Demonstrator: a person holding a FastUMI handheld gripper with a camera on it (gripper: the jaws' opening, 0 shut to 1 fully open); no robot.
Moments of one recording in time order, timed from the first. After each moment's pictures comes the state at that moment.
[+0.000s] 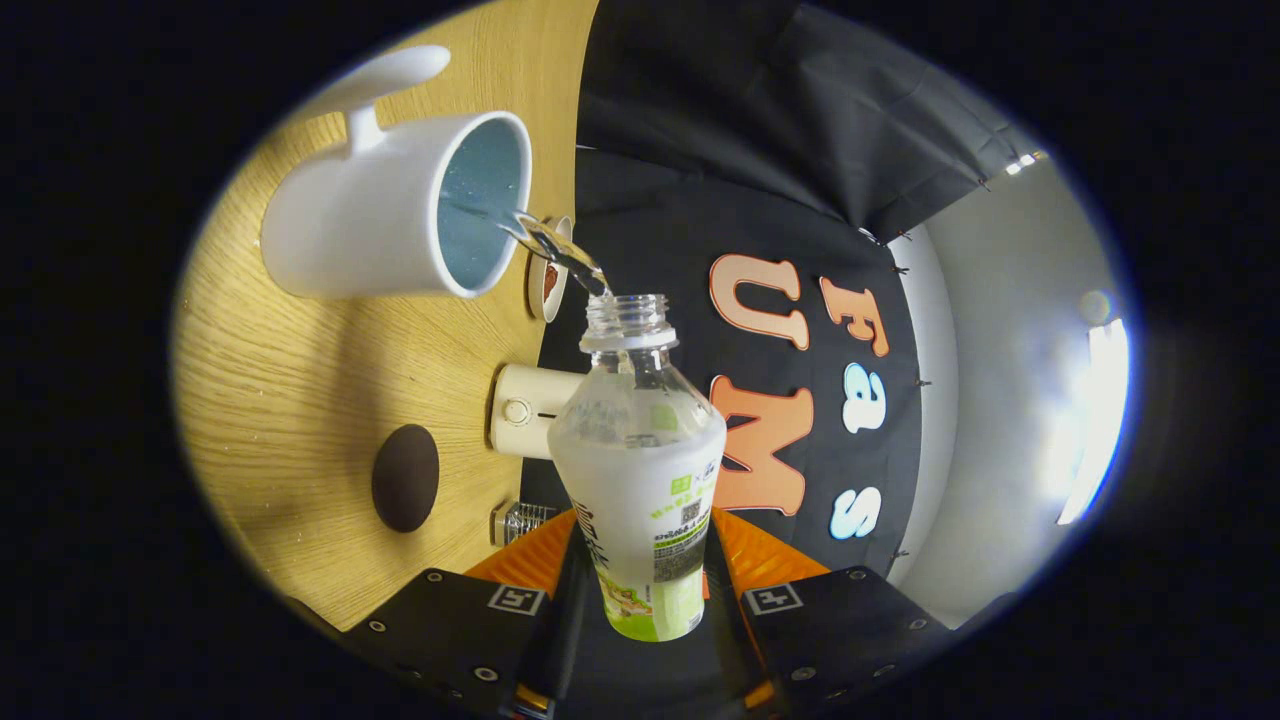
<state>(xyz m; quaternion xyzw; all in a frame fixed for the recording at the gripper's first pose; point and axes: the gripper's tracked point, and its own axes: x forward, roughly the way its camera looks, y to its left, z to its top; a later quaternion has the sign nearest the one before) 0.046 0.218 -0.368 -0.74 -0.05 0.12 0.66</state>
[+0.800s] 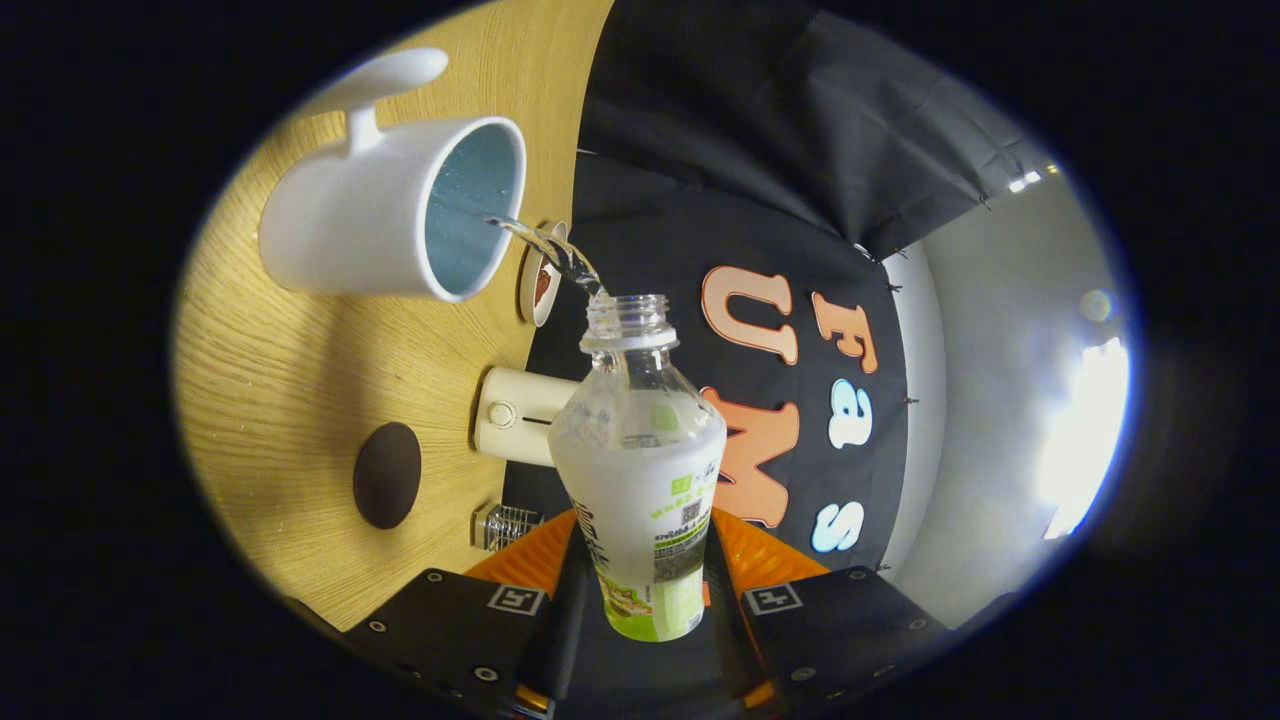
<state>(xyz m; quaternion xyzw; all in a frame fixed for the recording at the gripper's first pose) 0.048 0.223 -0.360 -0.75 -0.08 0.12 0.65</state>
